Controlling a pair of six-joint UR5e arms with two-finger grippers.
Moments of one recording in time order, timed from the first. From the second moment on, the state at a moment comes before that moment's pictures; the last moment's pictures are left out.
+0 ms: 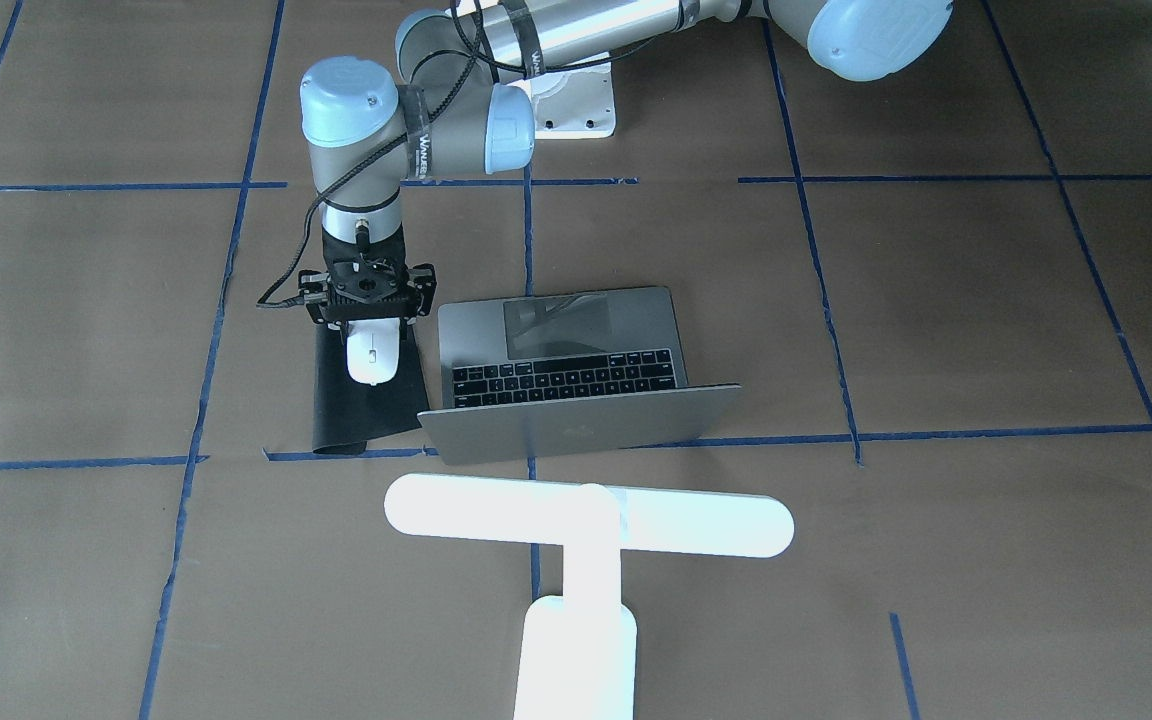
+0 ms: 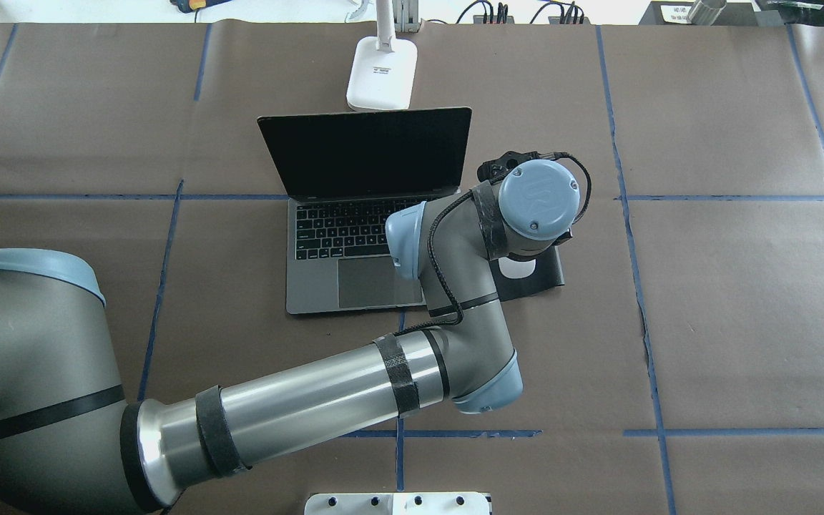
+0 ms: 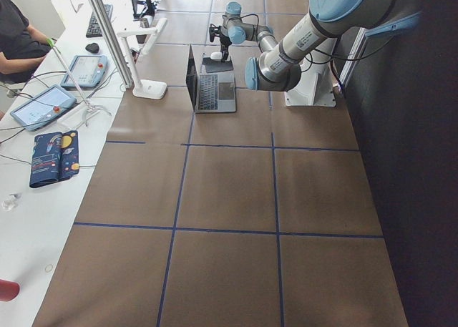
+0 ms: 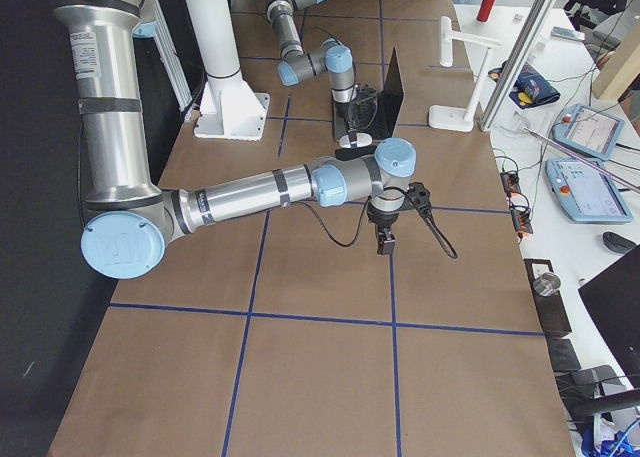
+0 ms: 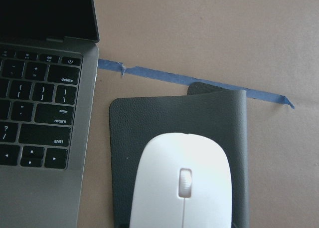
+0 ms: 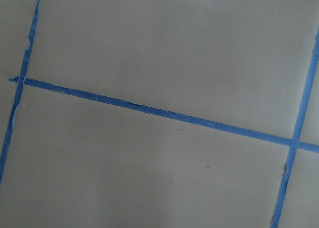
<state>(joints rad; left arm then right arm) -0.41 -2.83 -0.94 -1.90 -1.67 -1.48 1.33 -1.49 1.75 -1.57 2.33 0.13</state>
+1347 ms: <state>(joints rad) -0.46 -2.83 -0.92 -1.95 -1.74 -1.49 1.33 -1.50 1.76 -1.57 2.33 0.13</state>
